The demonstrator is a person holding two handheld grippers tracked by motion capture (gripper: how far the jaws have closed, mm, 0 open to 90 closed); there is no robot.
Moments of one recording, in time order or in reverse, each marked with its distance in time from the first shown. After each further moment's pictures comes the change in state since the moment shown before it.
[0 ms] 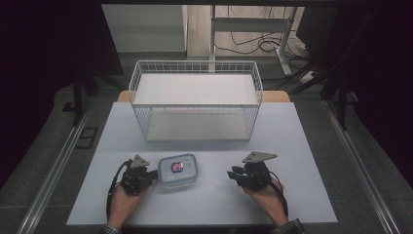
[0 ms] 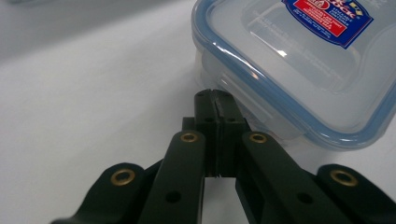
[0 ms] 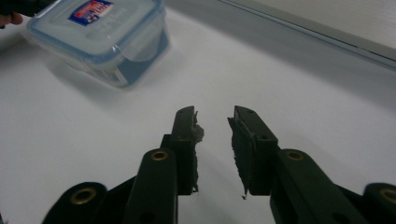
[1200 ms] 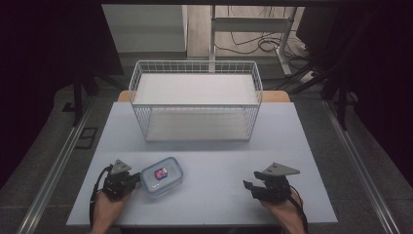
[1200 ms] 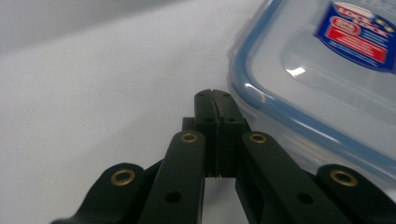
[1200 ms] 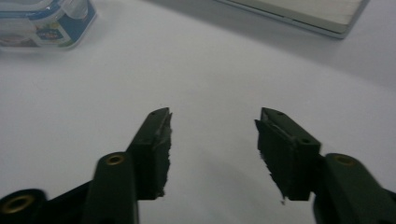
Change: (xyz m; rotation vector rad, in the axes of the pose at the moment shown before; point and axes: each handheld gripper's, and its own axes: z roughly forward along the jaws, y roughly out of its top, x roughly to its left) left arm 0.031 -0.032 -0.028 -0.043 0.075 -0.038; right arm -0.006 -0.039 -0.043 -0.043 -0.125 0.031
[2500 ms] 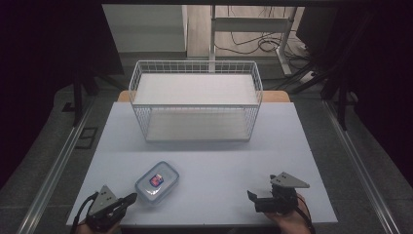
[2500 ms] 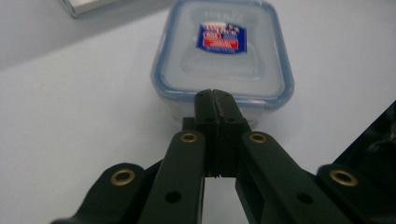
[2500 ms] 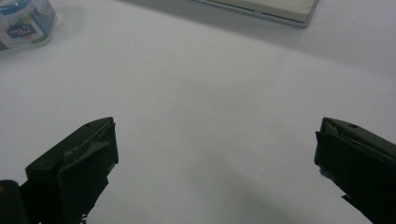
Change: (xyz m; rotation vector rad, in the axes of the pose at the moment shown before) left arm -0.043 -0.044 -0.070 -0.125 -0.045 0.146; right arm 0.002 -0.027 -0.016 -0.066 -0.087 0.027
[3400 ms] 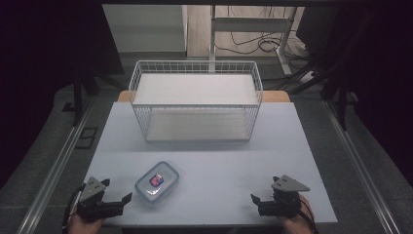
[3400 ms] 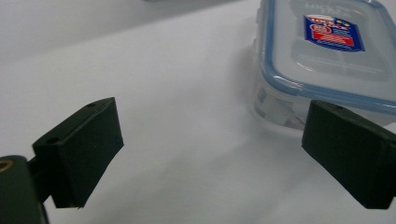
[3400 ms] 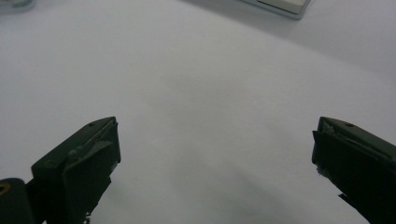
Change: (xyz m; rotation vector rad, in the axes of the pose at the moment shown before) left arm 0.049 -0.013 0.007 -0.018 0.091 -0.117; right arm -0.004 -0.009 -0.003 0.030 -0.028 -0.088
